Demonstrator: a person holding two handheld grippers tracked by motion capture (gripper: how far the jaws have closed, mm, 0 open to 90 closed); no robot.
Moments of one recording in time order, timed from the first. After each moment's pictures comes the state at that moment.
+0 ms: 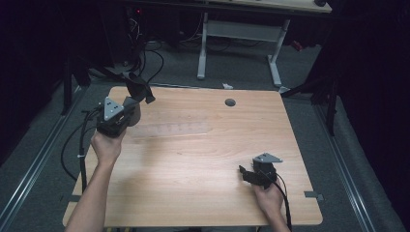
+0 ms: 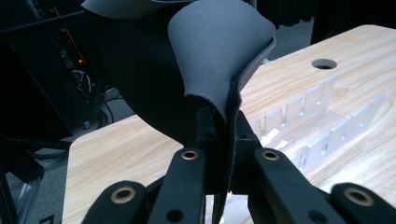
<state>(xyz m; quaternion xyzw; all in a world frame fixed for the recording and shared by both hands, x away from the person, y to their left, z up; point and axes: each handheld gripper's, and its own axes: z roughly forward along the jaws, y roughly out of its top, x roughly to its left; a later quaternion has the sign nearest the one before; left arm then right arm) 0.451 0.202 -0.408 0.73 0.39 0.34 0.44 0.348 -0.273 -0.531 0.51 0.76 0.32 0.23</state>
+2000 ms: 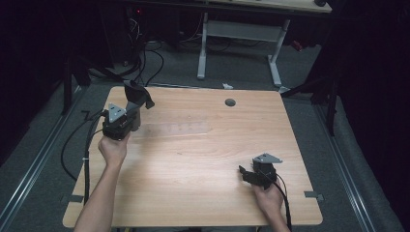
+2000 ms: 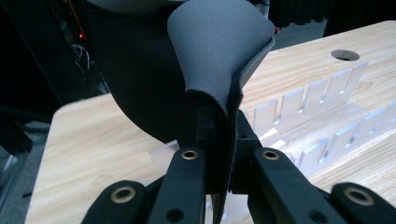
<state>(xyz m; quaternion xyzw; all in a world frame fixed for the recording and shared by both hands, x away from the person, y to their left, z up) 0.467 0.202 -0.449 0.72 0.44 0.32 0.44 0.348 -0.273 -0.531 0.51 0.76 0.32 0.23</state>
